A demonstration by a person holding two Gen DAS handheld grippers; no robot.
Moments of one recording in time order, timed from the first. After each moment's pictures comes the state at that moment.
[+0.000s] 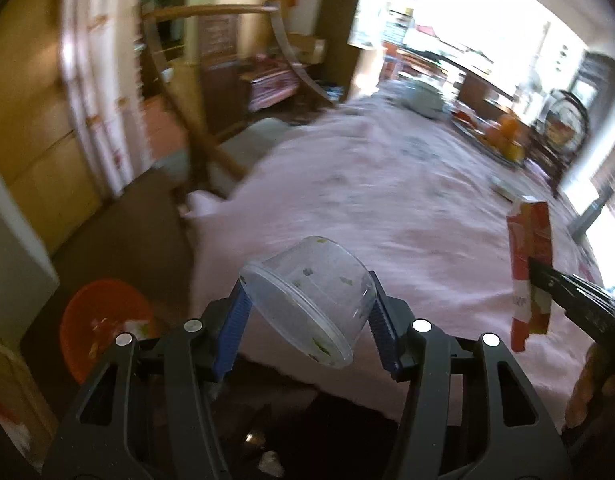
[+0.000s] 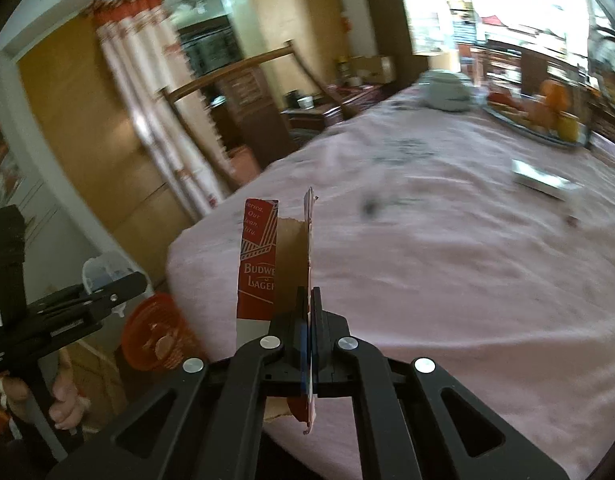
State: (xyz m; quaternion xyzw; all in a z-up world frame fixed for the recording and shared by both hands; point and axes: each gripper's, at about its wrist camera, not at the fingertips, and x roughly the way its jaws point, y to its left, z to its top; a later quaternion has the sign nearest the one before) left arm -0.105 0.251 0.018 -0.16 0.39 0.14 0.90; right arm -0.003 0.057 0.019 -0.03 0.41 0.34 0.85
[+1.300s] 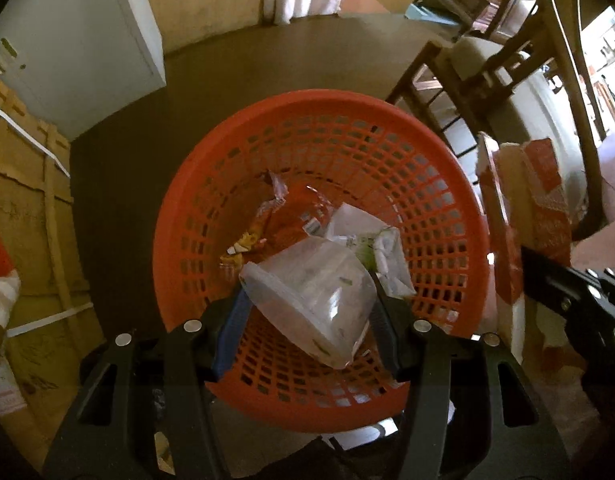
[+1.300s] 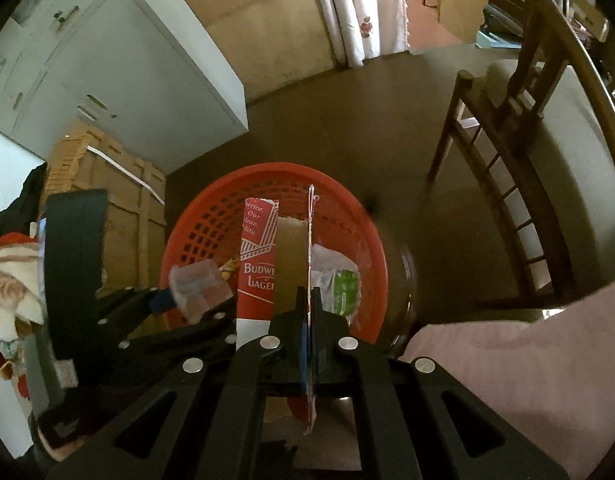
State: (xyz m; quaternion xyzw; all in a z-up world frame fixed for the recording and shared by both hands) left arm -0.222 0.518 -0.212 -0.35 0.53 0.34 0.69; right arm -0.094 0.483 -0.191 -0.24 0.57 0.50 0.61
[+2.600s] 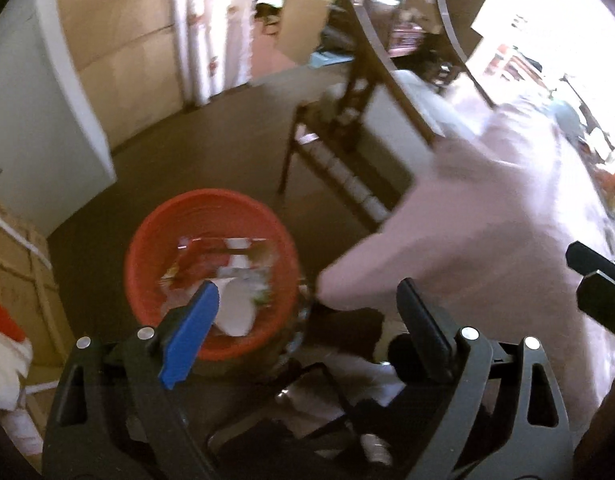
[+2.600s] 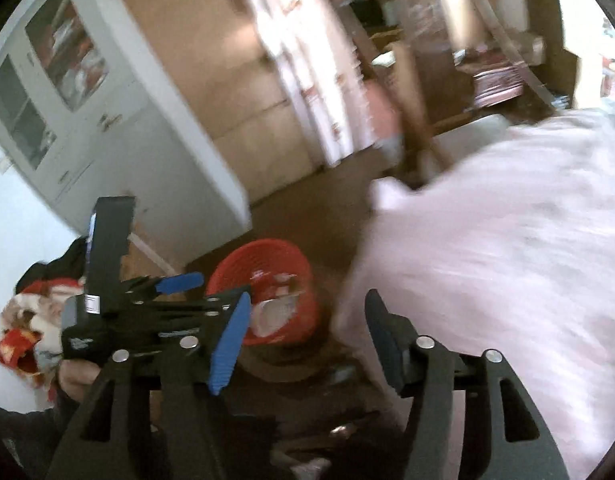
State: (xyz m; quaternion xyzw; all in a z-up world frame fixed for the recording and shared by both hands) left arm -0.174 0.396 -0.060 -0.26 0.46 0.25 0.81; right arm -0.041 0.247 -0.007 -0.11 0.44 0.50 0.74
